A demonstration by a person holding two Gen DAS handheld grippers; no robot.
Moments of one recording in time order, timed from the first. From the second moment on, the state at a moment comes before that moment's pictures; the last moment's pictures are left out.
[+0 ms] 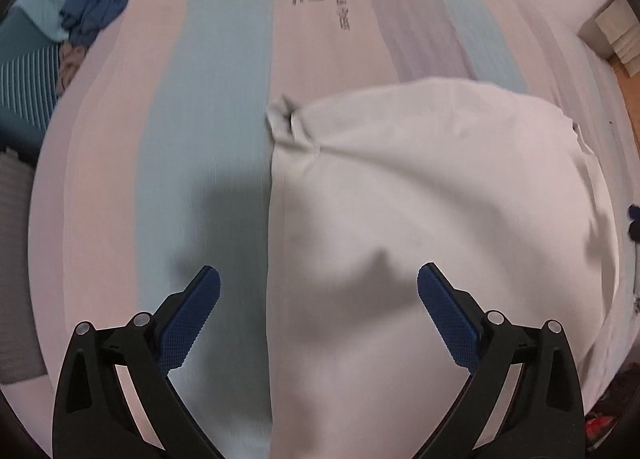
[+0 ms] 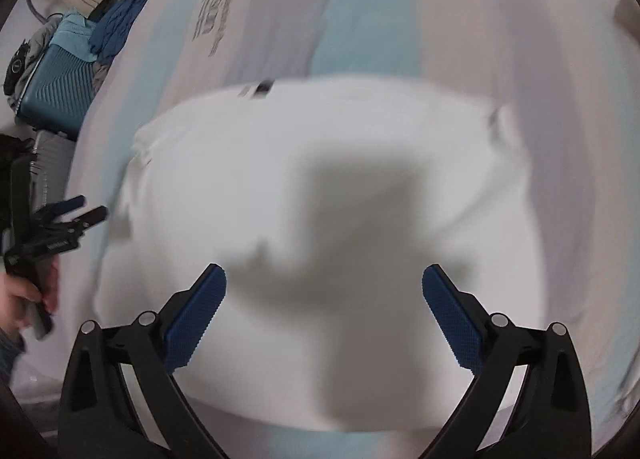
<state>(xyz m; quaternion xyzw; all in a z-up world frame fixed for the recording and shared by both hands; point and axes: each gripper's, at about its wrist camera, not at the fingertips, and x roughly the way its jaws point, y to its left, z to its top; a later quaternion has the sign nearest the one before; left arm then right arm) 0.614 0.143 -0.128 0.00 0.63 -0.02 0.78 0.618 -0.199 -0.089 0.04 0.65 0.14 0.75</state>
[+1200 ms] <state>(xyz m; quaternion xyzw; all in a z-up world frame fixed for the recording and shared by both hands) 0.586 0.157 -0.217 -0.09 0.74 -0.13 0.65 0.613 -0.156 -0.220 0.04 0.71 0.10 0.69</state>
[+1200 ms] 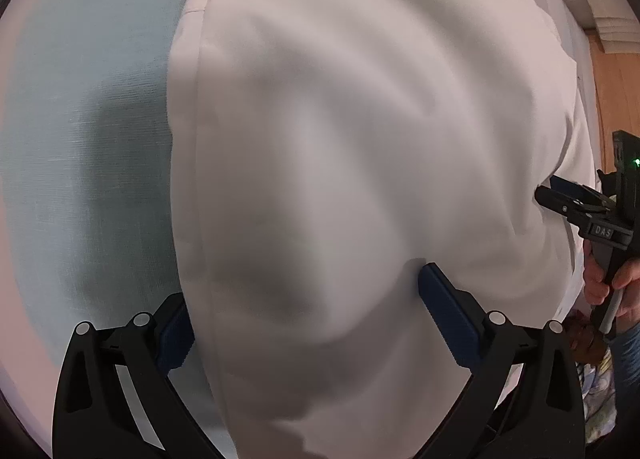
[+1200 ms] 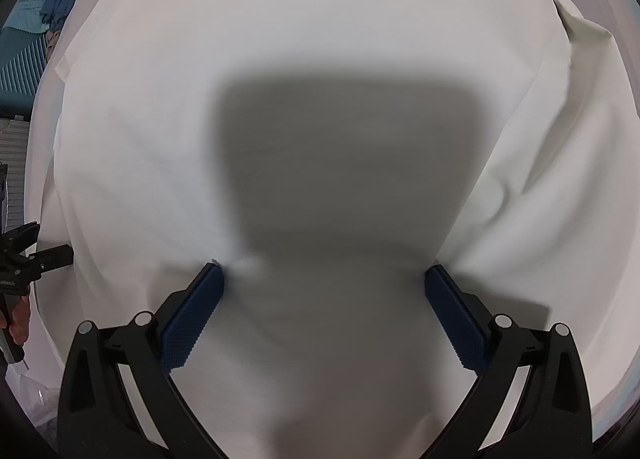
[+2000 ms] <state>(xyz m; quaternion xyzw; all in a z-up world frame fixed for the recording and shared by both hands) 0.597 0.151 -0.207 -0.14 0.73 -0.17 0.64 0.595 -0.160 -0.219 0.04 0.71 0.10 0.69</state>
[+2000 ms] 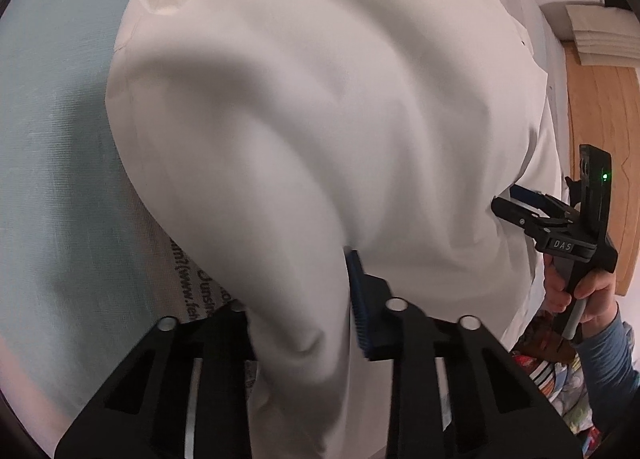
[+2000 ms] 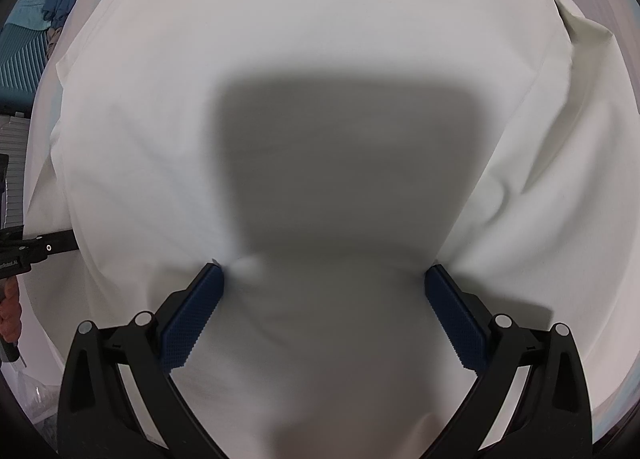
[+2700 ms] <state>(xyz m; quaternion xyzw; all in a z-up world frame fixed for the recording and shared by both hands) 0.590 0.119 -0.124 -0.13 0.70 -0.16 0.68 0.595 -0.162 -0.227 0.03 0.70 0.10 0.70</state>
